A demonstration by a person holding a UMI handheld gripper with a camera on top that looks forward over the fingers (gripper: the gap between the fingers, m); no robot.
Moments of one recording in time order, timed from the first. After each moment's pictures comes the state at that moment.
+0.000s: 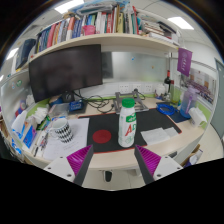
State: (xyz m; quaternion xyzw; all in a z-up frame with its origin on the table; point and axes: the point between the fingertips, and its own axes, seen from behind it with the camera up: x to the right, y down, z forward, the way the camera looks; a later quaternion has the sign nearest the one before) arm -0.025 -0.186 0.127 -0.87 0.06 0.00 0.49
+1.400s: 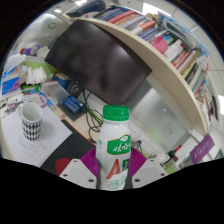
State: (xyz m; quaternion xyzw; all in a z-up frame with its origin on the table) arm -0.015 0.021 0.162 -0.76 -0.26 -0.22 0.56
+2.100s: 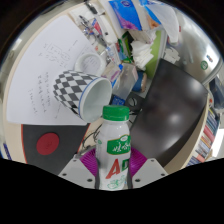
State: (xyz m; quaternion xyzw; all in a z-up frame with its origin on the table) arm -0.155 0.049 0.152 -0.43 -0.69 -0.50 0.31
